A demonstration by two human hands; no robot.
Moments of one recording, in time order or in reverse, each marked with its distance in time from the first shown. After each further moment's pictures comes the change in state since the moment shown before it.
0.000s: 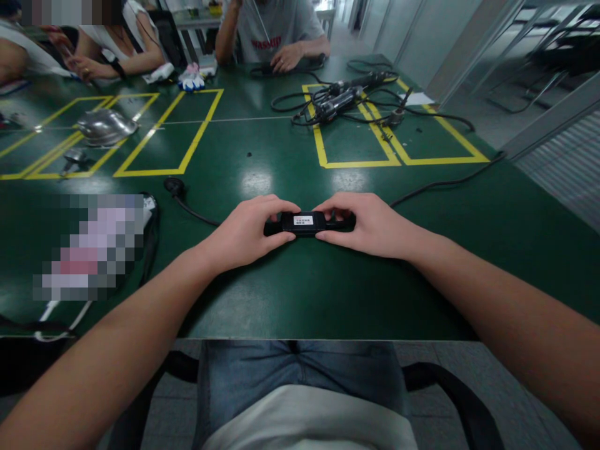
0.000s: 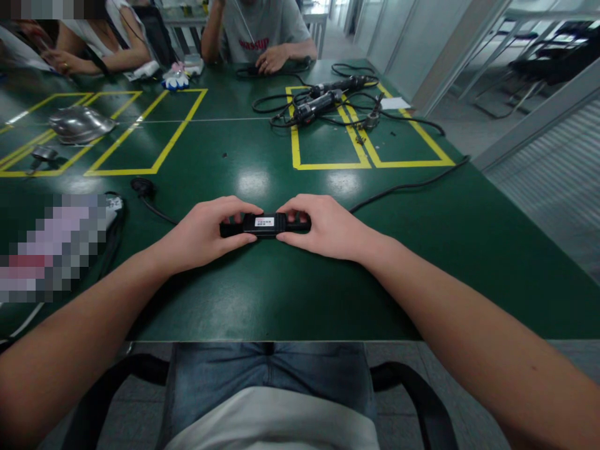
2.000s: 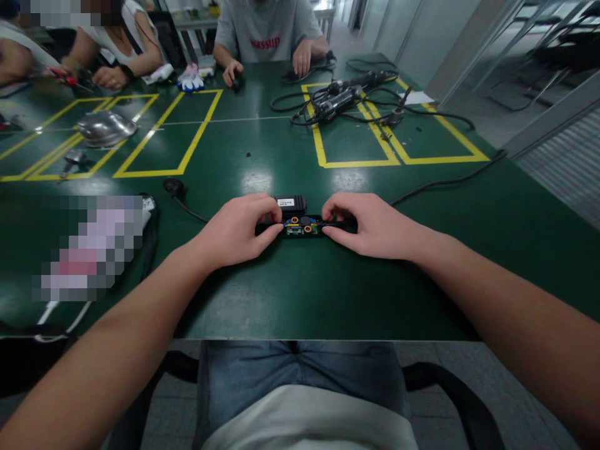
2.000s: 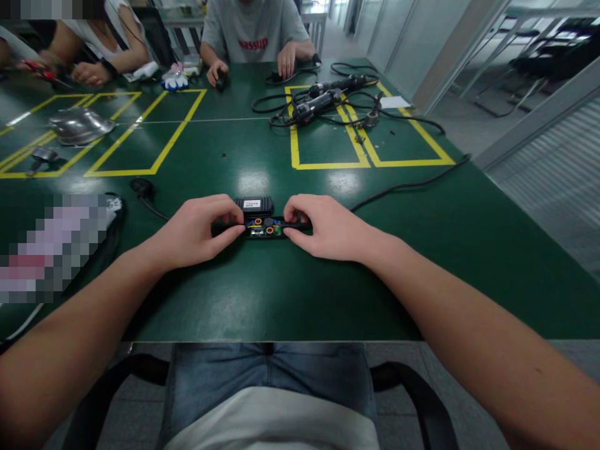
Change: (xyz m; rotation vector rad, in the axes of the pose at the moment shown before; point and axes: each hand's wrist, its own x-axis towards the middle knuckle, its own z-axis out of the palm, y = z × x) left_hand -0.003 -0.007 -0.010 0.102 0.012 0.053; right_hand -0.001 -0.007 -0.006 -0.095 -0.043 -0.015
